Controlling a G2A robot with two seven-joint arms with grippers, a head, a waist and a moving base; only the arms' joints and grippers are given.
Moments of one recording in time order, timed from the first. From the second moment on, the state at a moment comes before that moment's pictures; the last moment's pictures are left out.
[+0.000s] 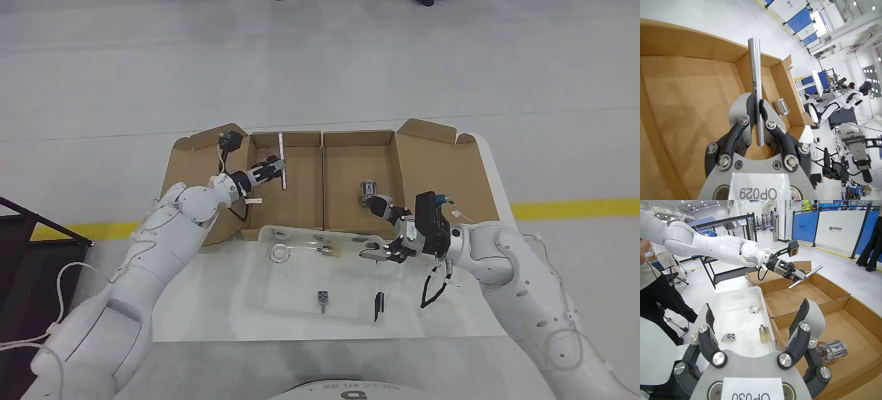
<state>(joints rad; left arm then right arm) 0.78 -1.18 -0.76 -0.77 0.04 -0.46 -0.43 -1.46 -1.03 1.29 -1.67 -0.84 -1.01 0.16</state>
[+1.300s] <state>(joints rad) 0.79 -1.22 -0.82 -0.73 -0.03 -0.77 -0.47 -1.46 -1.03 1.29 -1.67 -0.84 -1.01 0.16</state>
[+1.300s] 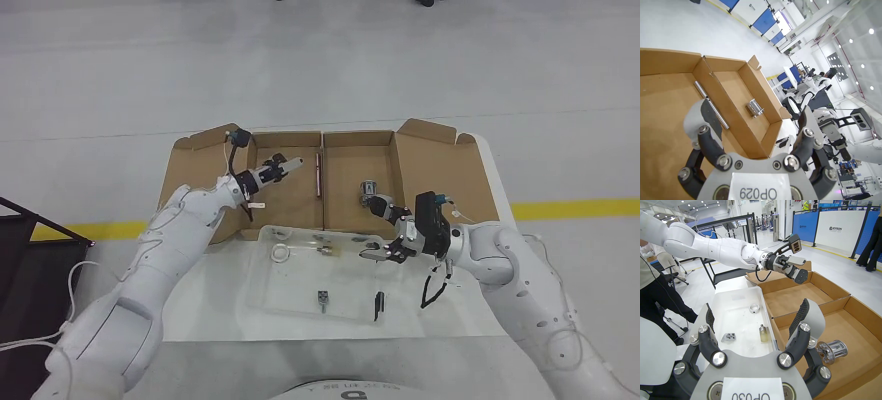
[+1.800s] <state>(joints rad) 0.93 -1.15 -0.95 -1.05 0.03 -0.77 -0.55 -1.46 -1.03 1.29 -1.67 -0.84 -1.01 0.16</state>
